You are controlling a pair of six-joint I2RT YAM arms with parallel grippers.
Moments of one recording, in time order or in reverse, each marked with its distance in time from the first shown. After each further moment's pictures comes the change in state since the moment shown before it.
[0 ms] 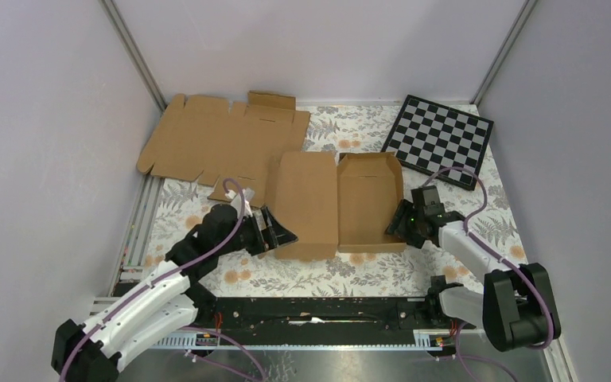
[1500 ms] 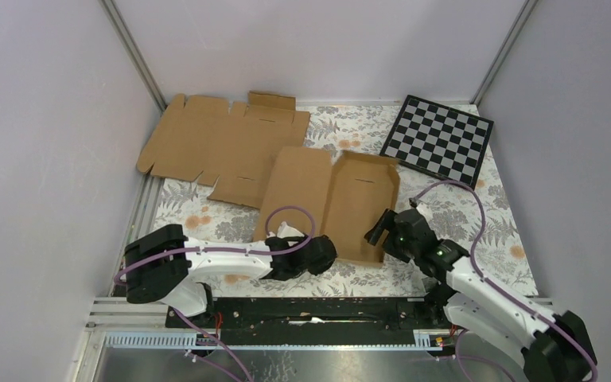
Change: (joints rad) left arm -0.670 0.789 0.349 -0.009 -0.748 -1.131; right arm 0.425 -0.328 -0.138 0.030 0.190 0.351
